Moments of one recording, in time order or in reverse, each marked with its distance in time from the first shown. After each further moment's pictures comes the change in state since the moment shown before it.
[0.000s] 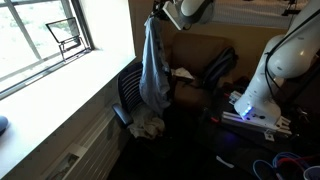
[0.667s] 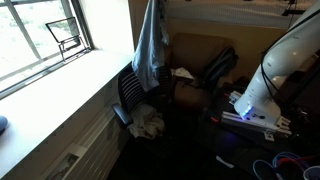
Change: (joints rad) arm -0.274 -0.068 0.161 0.239 0.247 -0.022 -0.021
